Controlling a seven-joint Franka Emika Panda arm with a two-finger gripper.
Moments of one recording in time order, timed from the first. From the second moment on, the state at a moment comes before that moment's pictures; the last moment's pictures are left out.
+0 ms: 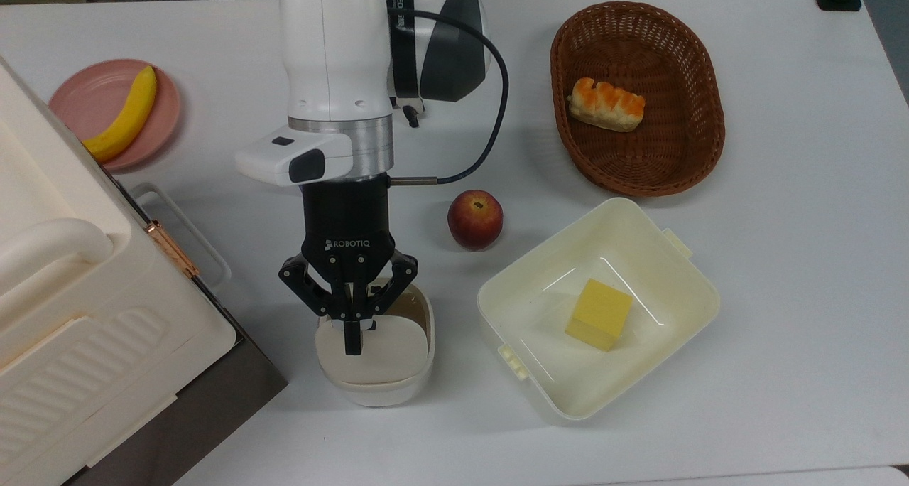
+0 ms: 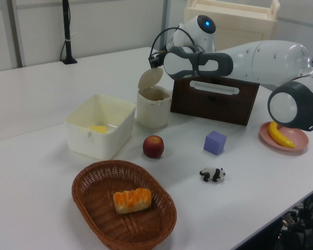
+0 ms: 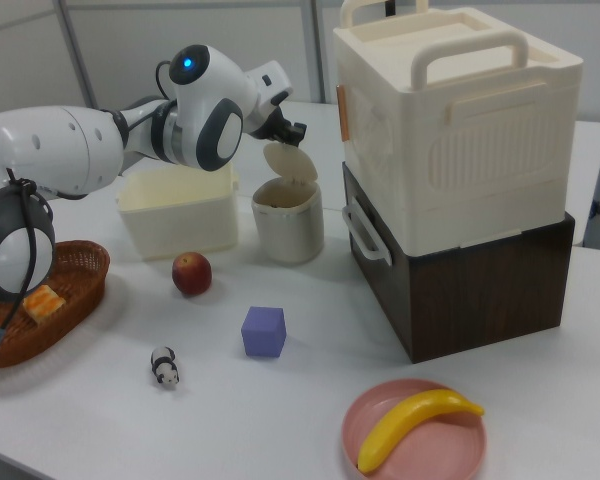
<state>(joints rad) 0.02 0.63 -0.02 -1.29 0.04 2.74 -0.06</state>
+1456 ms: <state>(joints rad) 0.00 0.47 0.01 -1.54 0.03 2.74 -0.10</state>
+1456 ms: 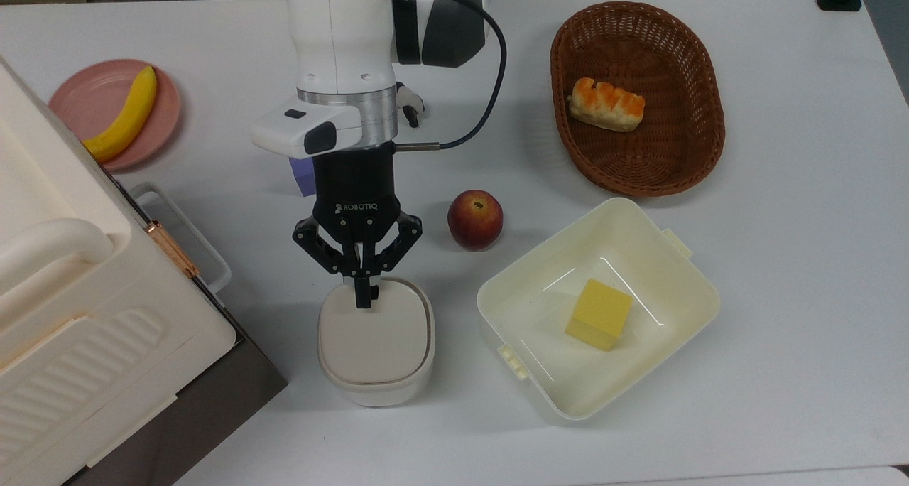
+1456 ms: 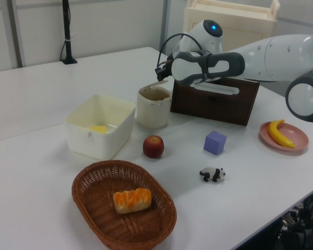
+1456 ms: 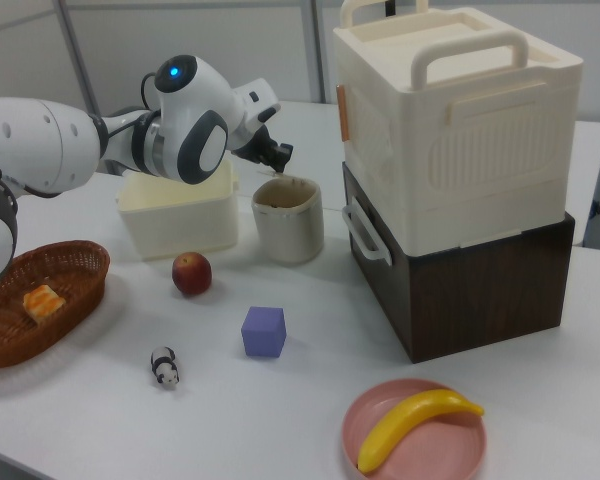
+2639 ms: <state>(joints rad) 0.00 0.48 0.01 -1.62 0.02 2.74 -0.10</state>
